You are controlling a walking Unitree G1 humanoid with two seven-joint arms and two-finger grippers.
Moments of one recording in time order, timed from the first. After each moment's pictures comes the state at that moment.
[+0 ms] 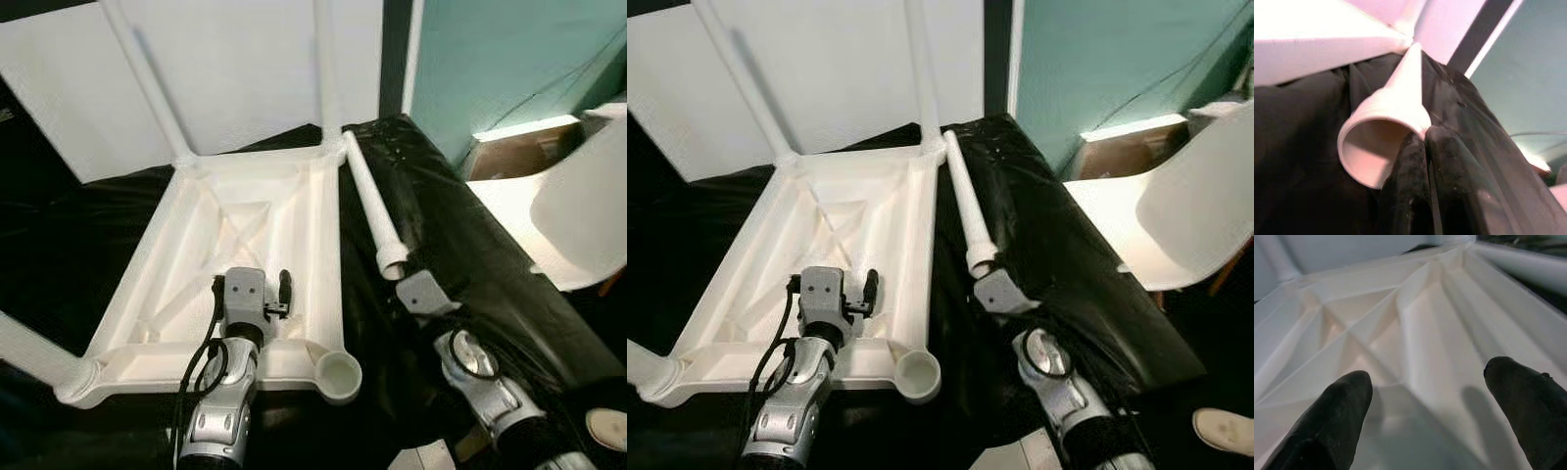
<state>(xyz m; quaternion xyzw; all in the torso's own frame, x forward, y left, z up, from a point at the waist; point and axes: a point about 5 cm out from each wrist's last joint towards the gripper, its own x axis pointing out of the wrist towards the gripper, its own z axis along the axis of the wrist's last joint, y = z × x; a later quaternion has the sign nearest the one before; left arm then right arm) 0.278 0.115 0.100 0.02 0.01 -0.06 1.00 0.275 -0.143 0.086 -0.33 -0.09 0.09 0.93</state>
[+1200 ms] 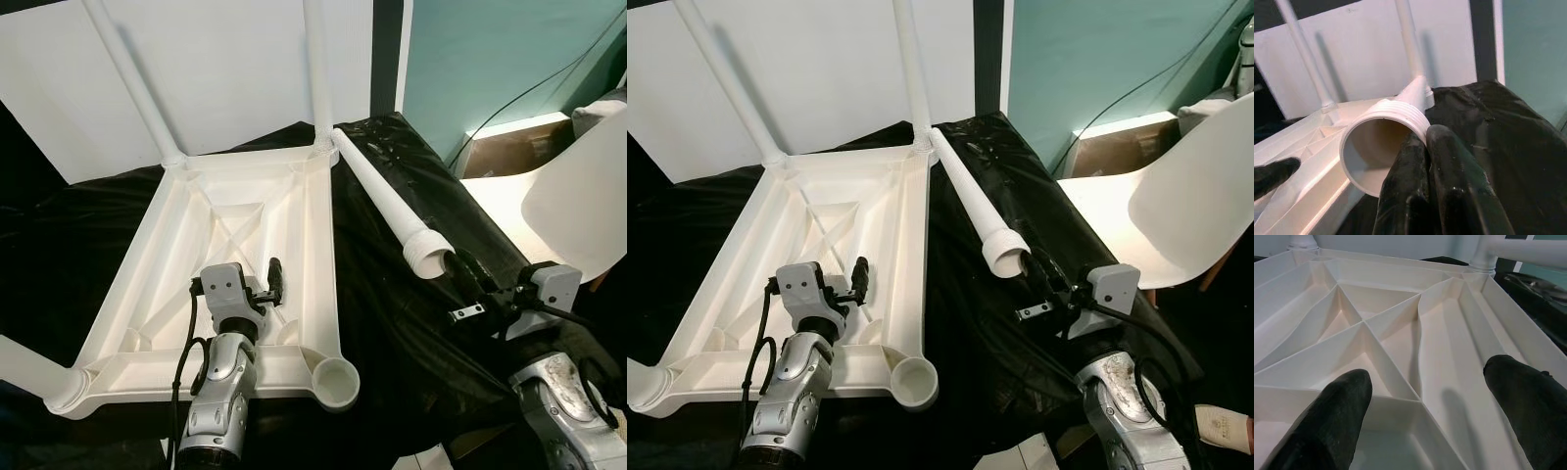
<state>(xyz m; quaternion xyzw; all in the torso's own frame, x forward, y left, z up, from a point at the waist) 0.281 0.123 0.103 -0.13 -0.01 -0.04 0.99 0.209 -0.173 0.175 -0.01 -0.13 0.17 0.98</state>
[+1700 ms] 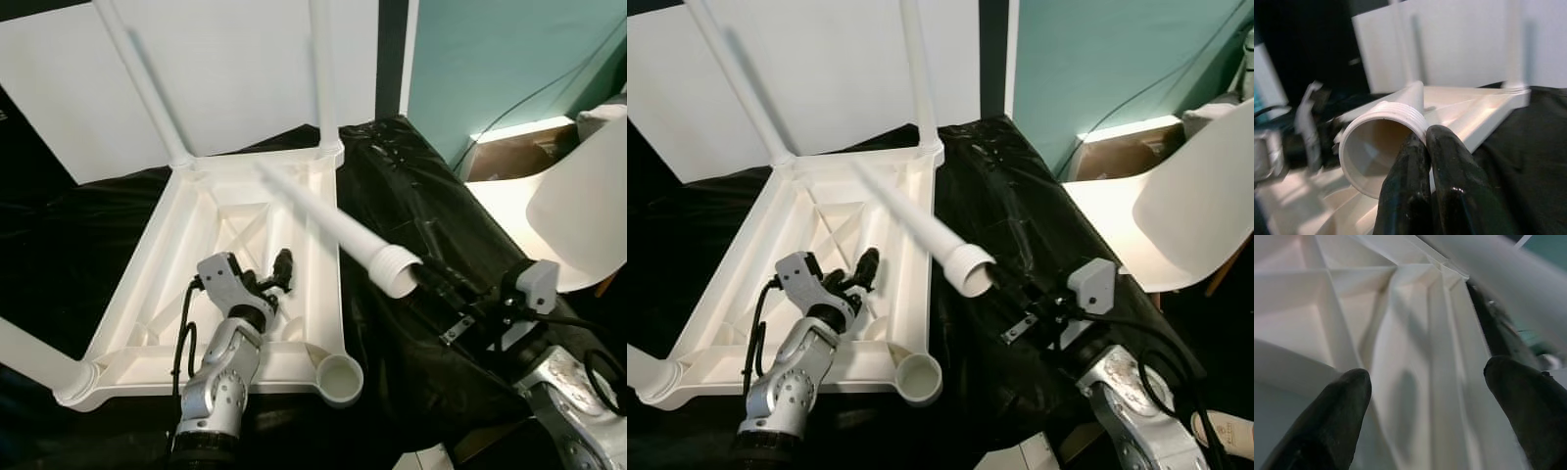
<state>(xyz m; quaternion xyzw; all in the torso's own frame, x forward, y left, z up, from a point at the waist) 0.294 0.108 0.116 -0.38 0.09 -0.10 0.92 0.208 -0.154 0.175 -0.04 -0.11 0.36 0.93</state>
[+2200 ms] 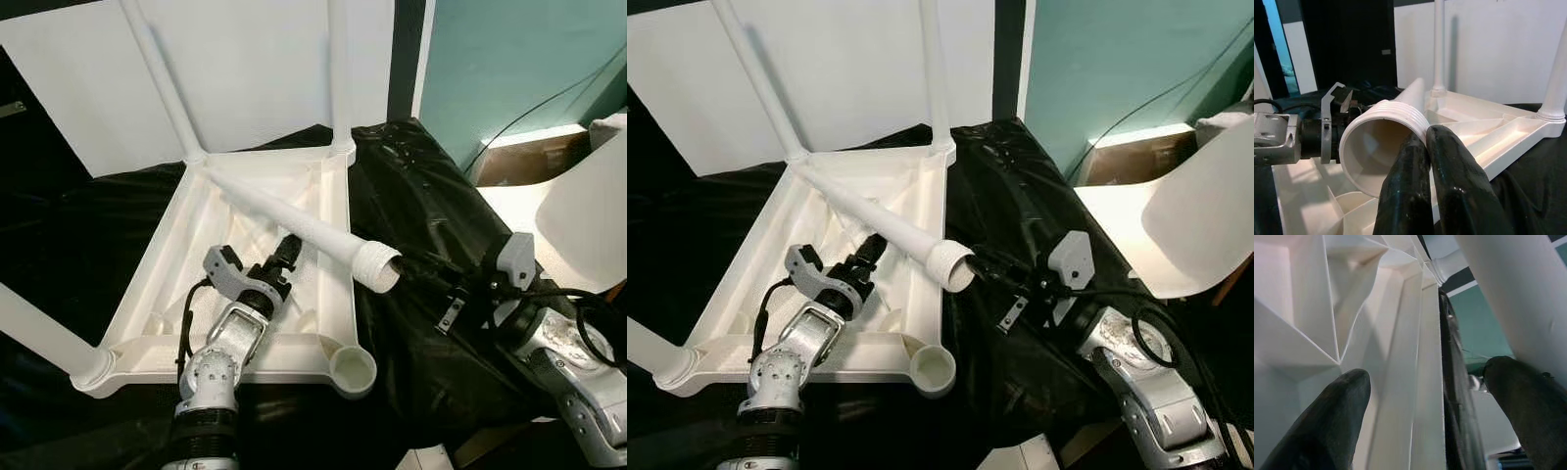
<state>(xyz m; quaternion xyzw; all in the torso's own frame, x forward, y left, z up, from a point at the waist) 0.301 0.108 0.126 -0.53 0.11 -0.14 0.83 0.229 -0.154 0.192 -0.09 -0.13 0.41 0.90</state>
